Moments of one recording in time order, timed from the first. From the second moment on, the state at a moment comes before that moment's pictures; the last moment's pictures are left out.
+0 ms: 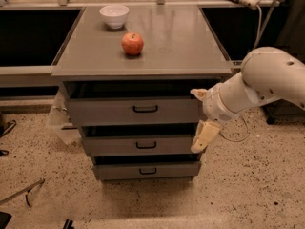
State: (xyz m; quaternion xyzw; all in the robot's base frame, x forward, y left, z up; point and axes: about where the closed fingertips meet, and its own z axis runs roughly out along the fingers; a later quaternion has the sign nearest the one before) arm 0.535 -0.138 0.766 -0.66 0.70 0.07 0.27
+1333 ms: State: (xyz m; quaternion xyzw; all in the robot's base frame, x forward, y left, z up) arm 0.578 -0.102 0.732 -0.68 0.66 0.07 0.30
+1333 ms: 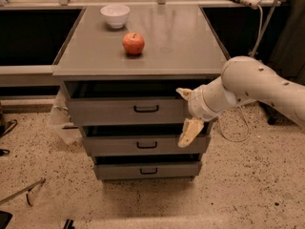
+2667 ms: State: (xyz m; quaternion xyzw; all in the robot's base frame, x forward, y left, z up) arm 0.626 -0.111 0.672 -0.69 0.66 0.07 0.29
